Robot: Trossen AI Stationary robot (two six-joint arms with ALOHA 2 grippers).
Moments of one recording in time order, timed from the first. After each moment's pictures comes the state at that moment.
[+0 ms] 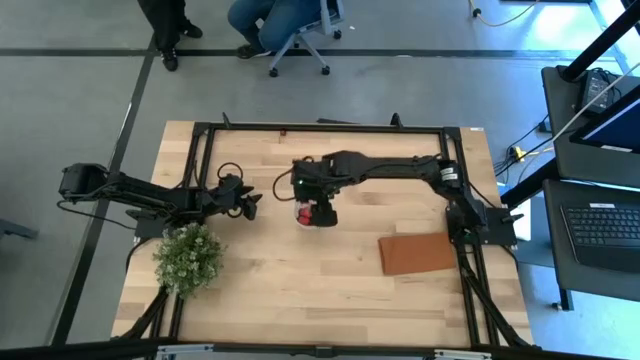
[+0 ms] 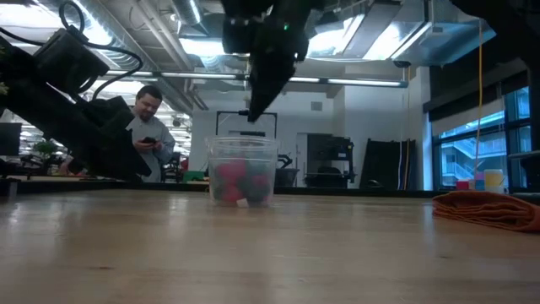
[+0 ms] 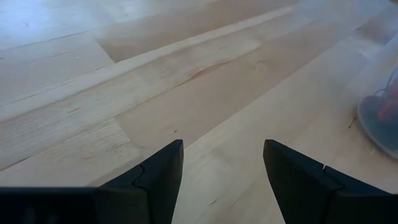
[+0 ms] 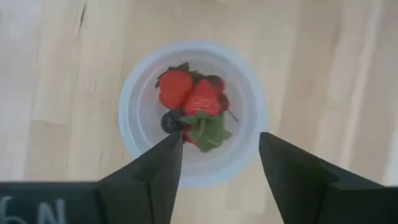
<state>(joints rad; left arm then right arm) 0.09 0.92 0.01 0.27 -0.48 -0.67 -0.06 2.16 2.03 -1.07 -0.03 -0.22</state>
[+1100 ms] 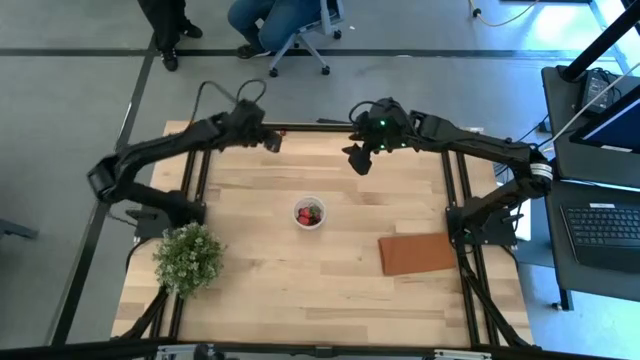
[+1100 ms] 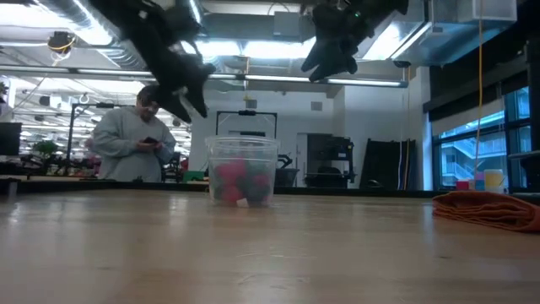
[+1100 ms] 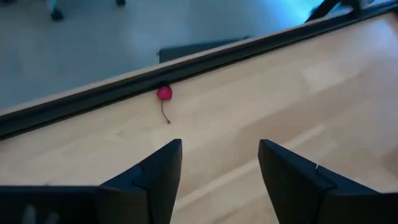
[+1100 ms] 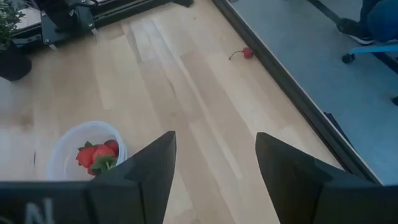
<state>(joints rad) 0.67 1.28 0.93 -0.45 -0.14 -0.49 -0.39 1.48 1.34 -0.55 -0.03 0.10</state>
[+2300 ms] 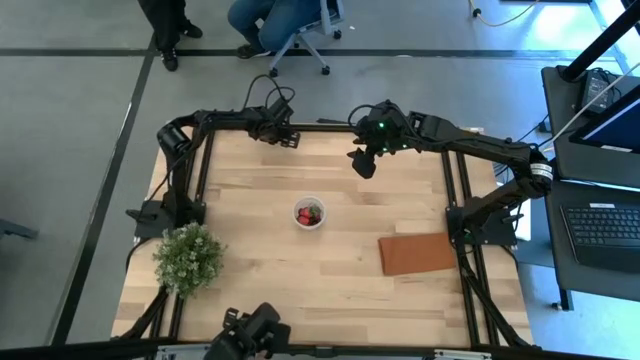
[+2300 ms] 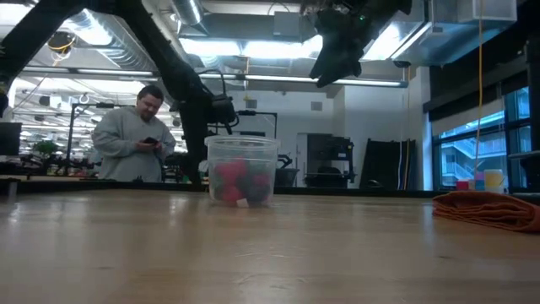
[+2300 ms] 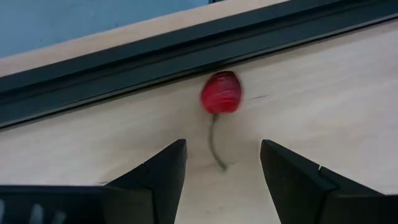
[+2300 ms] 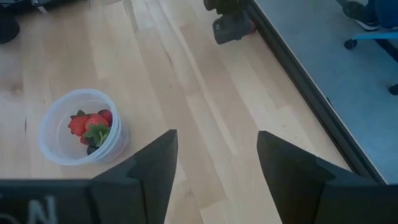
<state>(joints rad) 0.81 1.95 1.20 -0.41 -0.12 -0.49 -0.39 1.47 1.34 -0.64 -0.03 0.04</state>
